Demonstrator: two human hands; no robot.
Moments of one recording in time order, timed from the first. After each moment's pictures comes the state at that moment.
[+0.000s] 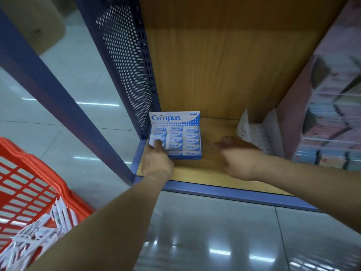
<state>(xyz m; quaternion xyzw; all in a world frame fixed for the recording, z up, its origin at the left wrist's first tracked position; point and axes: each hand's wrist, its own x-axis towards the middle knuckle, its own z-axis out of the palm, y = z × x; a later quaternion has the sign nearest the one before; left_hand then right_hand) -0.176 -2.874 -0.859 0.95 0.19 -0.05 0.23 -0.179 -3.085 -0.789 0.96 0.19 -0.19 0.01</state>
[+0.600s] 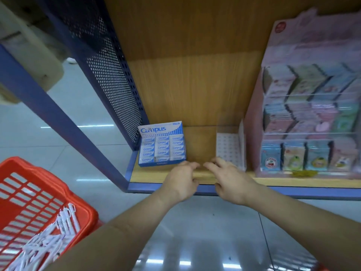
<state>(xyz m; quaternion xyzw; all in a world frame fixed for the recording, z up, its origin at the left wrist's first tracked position) -0.240 -2.954 -0.811 0.96 -0.15 -0.12 0.20 -0.254 -3.128 -0.812 0.96 0.19 -0.13 -0.13</state>
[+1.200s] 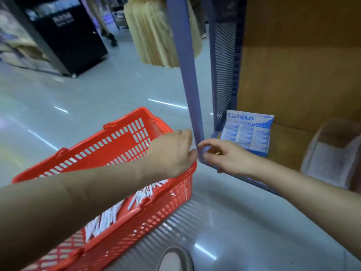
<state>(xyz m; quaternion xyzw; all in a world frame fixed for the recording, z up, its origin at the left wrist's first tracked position) -0.353 -2.781 -0.688 1.00 0.02 0.02 0.00 -0.271 -2.940 -0.743 0.80 0.30 -0.27 -0.45</state>
